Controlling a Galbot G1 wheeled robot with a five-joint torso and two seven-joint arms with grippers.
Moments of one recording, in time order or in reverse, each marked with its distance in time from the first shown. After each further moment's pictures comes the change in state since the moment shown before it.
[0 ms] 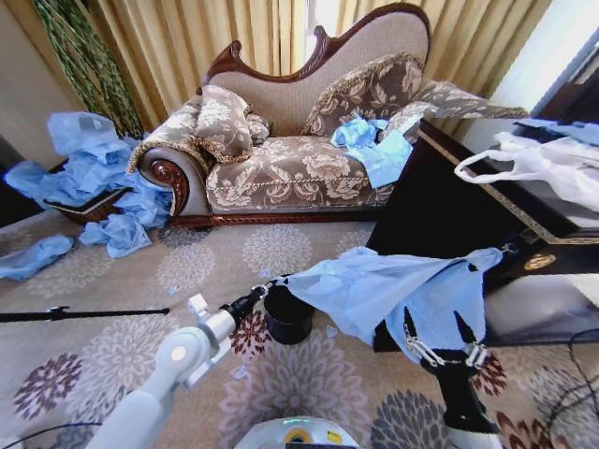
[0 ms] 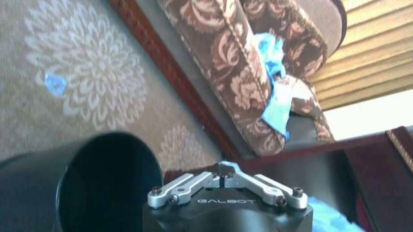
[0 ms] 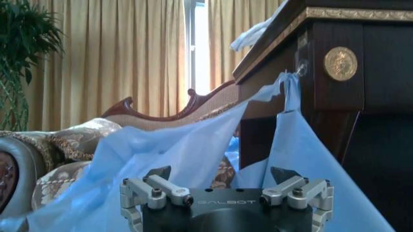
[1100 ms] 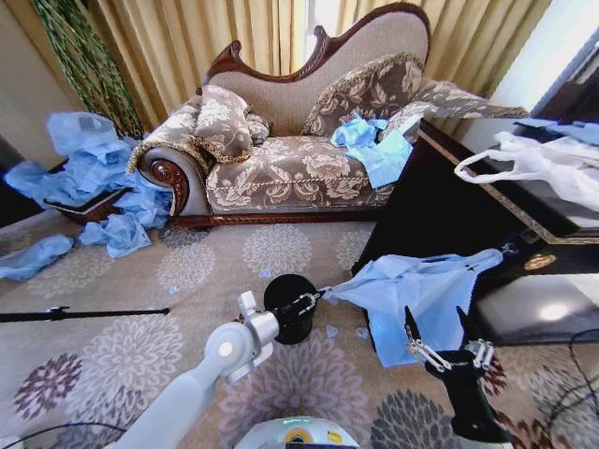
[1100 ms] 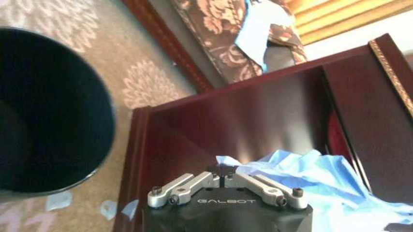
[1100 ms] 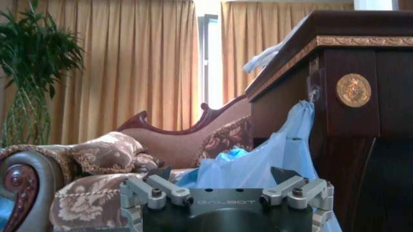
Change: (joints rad) left arm -0.134 -0.042 0.340 0.023 0.090 0.025 -0.003; right arm -0.025 0.008 0.037 0.040 0.047 0.039 -0.085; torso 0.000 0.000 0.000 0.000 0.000
